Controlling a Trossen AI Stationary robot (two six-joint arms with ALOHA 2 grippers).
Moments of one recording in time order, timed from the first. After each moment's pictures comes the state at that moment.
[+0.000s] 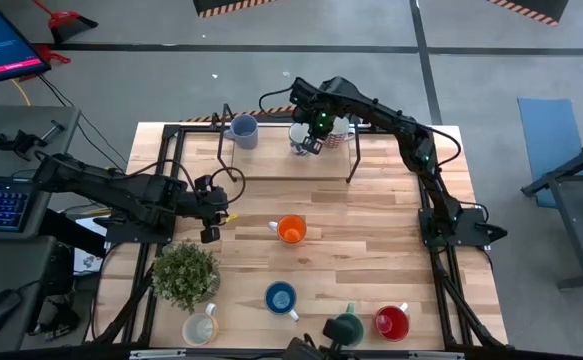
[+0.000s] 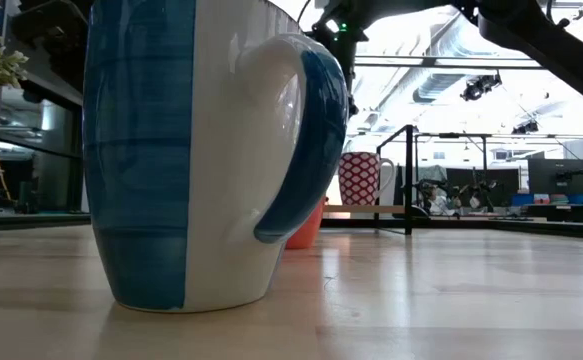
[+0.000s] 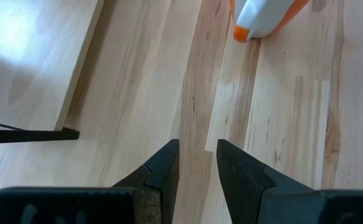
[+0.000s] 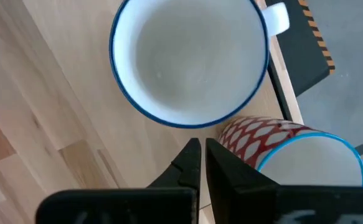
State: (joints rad) left arm -0.18 0.99 0.77 -0.81 -0.29 -0.28; right arm -0.52 2.23 2.32 -1.44 0.07 -0.13
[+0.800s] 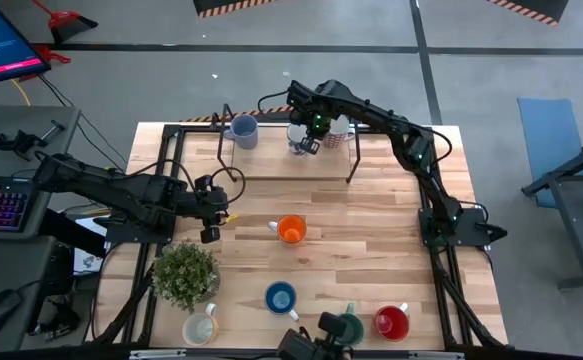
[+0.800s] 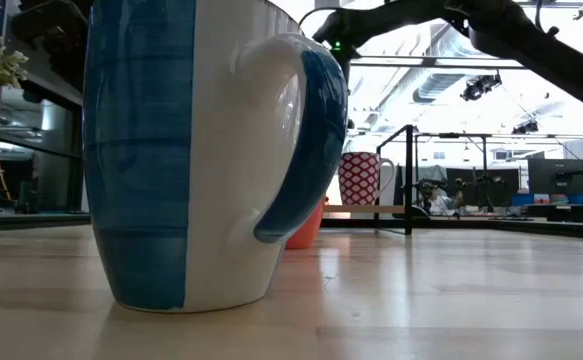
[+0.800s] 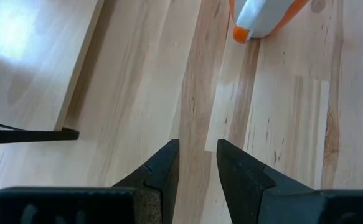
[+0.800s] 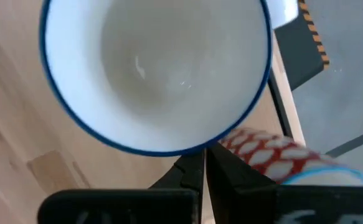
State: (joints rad) left arm -0.18 0.99 0.77 -0.81 -0.29 -0.28; right arm -0.54 2.30 2.32 -1.39 0.10 -0.16
